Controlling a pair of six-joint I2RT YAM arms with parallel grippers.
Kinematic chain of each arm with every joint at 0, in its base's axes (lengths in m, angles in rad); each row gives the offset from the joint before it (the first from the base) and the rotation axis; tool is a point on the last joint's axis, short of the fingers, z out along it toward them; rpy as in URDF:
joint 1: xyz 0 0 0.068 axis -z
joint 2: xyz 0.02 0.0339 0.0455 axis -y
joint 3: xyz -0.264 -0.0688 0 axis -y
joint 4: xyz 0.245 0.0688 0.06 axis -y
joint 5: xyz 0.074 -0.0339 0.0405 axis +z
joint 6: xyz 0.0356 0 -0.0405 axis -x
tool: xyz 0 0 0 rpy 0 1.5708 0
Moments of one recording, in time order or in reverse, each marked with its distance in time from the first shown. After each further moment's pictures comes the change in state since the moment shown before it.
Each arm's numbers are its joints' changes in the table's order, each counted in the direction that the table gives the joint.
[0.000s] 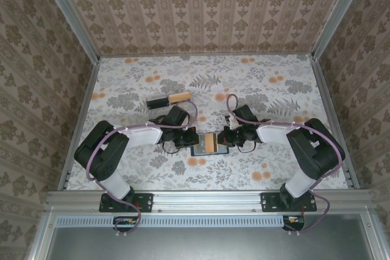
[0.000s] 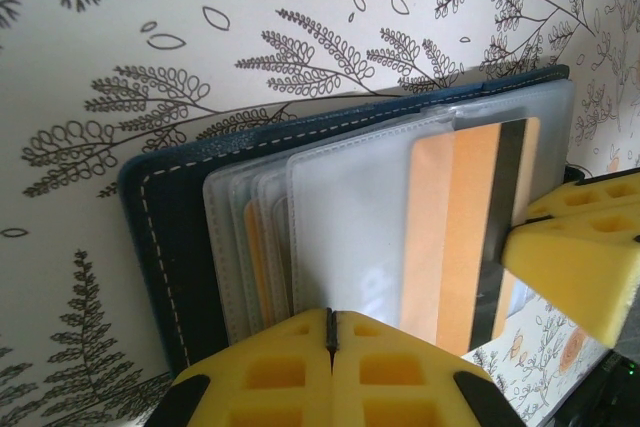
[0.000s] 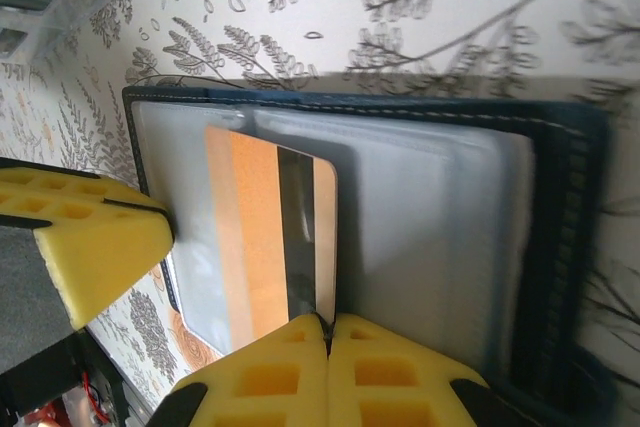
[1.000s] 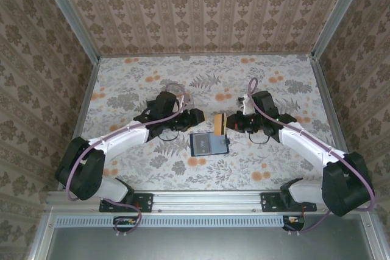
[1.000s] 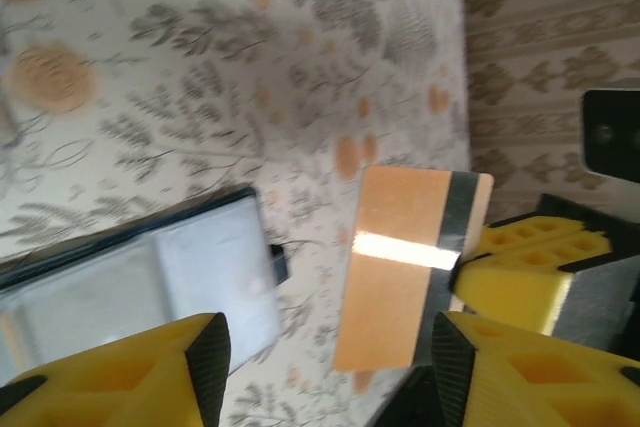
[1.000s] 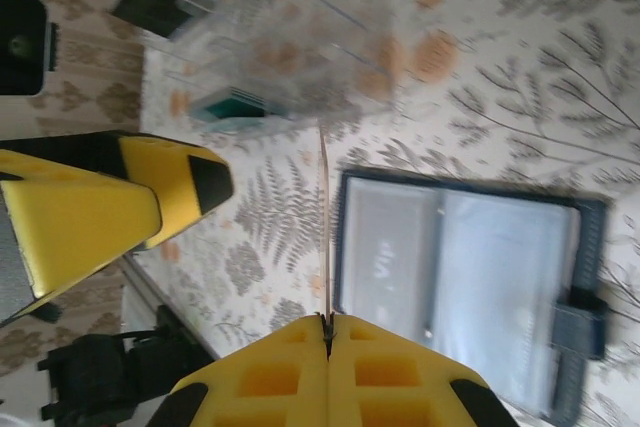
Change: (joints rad) left arm -0.066 0.226 0.038 0.164 -0.111 0.129; right arm 0.096 0.355 0.083 -0.151 0.039 0.013
